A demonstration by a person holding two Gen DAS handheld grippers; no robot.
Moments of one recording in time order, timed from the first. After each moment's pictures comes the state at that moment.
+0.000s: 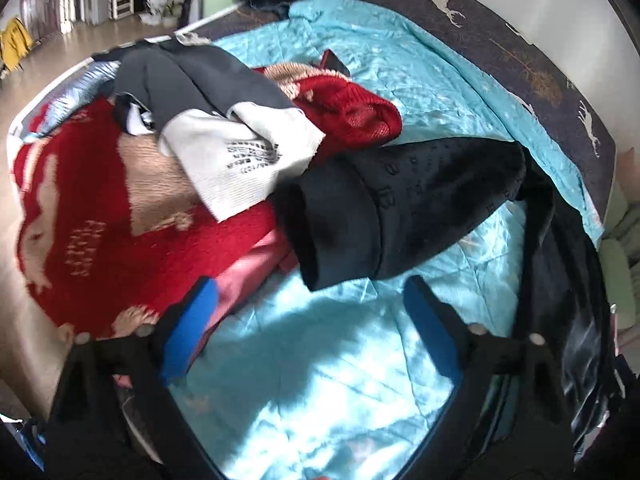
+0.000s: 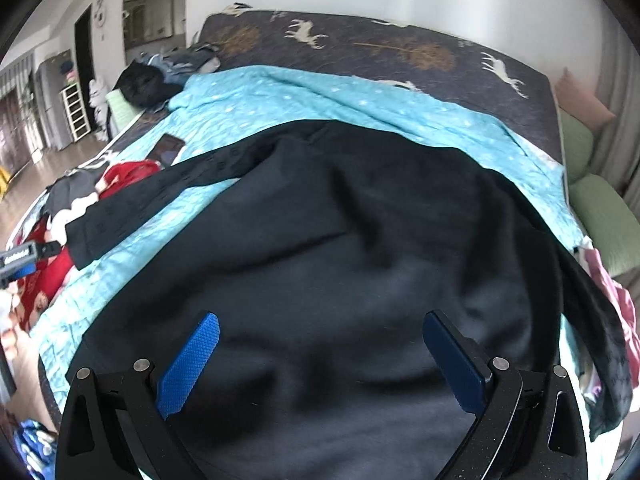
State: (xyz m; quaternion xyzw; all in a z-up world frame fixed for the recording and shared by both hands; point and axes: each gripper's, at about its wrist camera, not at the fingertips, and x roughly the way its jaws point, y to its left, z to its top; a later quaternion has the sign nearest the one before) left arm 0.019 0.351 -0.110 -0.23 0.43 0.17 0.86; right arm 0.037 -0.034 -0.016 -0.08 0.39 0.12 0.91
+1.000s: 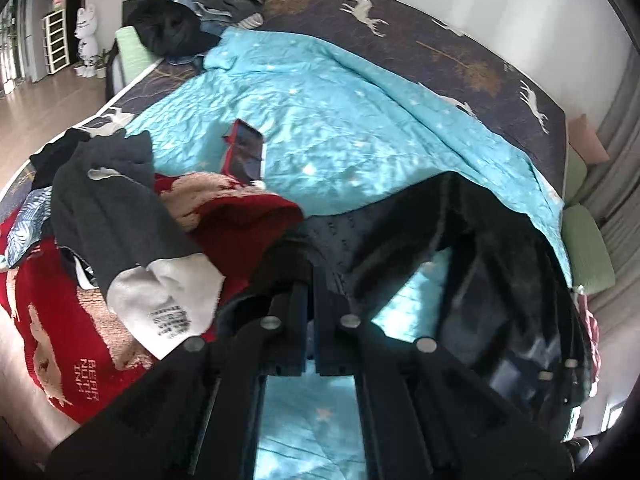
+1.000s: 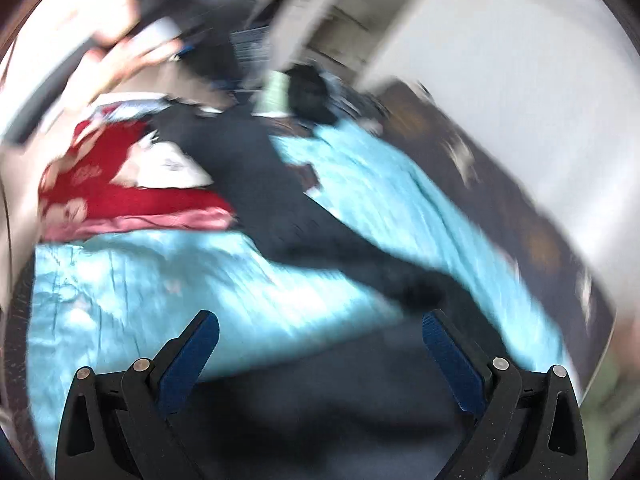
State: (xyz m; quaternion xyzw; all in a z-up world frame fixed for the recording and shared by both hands) left arm 0.101 0.332 0.012 -0.16 0.41 0.07 0.90; right arm 0.006 0.153 -0.028 -0.36 0.17 0.30 0.87
